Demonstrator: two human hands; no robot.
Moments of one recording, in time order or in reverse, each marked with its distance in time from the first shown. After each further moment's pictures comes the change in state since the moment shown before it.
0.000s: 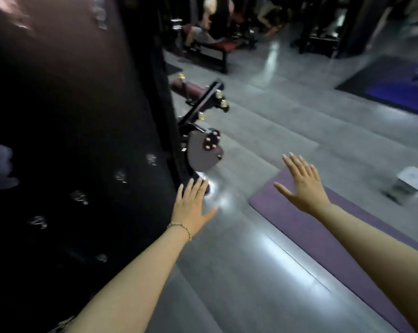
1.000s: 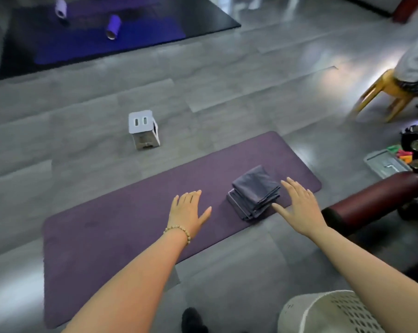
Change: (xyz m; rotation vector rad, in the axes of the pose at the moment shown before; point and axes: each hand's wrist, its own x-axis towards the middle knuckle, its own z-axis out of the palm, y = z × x) left_hand 0.194 0.779 0.235 -0.024 -0.471 1.150; right_hand -0.400 0.563 -0.090 -0.070 0.145 1.392
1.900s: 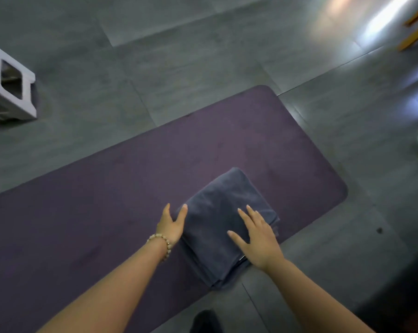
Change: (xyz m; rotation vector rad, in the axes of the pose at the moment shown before) left_hand 0.512 0.059 0.431 -0.927 -0.314 -0.619; right_hand 0.373 0.277 0.393 0.210 -0.449 0.238
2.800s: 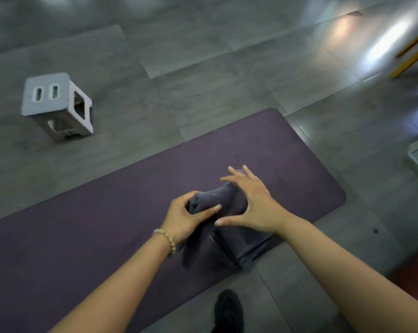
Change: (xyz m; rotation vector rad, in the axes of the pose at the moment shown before) left_hand -0.182 0.056 -0.112 -0.203 -0.089 0.495; right_hand -0.111 -0.160 -0.116 0.140 0.032 -0.482
